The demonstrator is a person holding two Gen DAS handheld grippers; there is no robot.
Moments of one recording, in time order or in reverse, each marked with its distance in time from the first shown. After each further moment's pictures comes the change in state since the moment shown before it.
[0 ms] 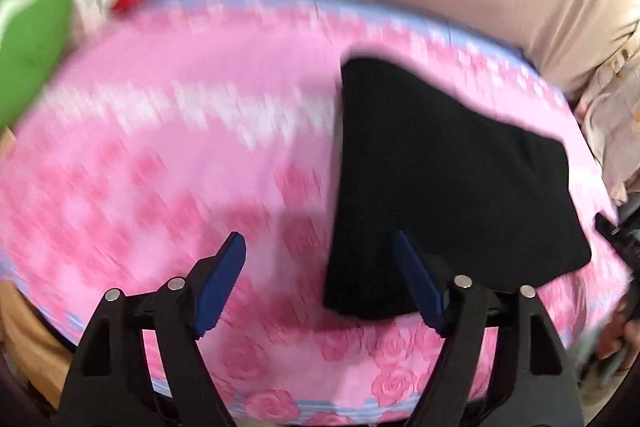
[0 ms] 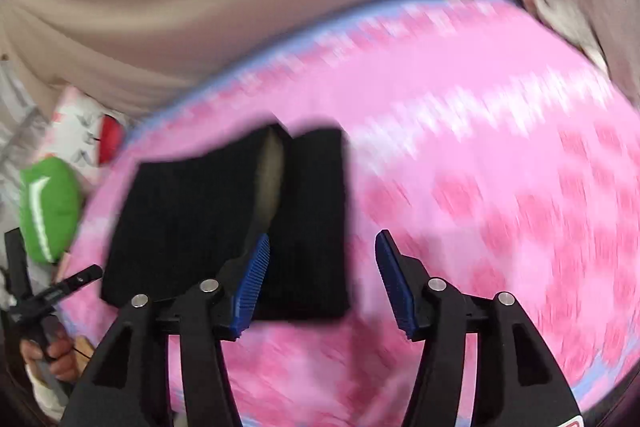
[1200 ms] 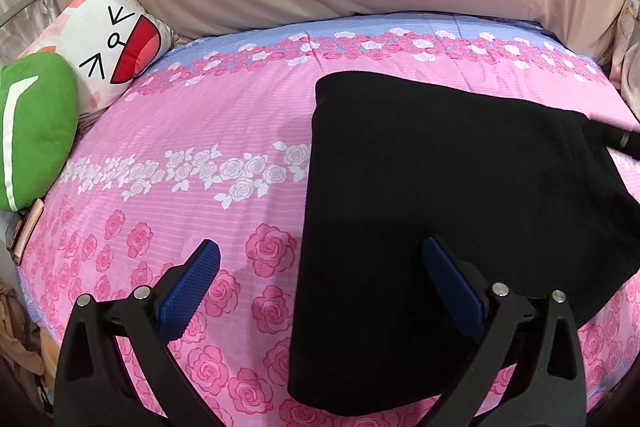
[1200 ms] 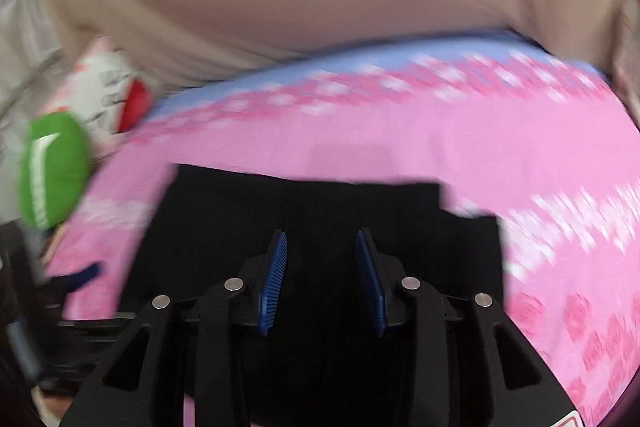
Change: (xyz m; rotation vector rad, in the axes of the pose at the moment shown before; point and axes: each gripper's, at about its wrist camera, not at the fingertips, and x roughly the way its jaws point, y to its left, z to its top) left arm 0.055 -0.058 0.004 0.135 -0.038 0.186; right arm 0.081 0.113 0.041 -0.216 0.046 0.052
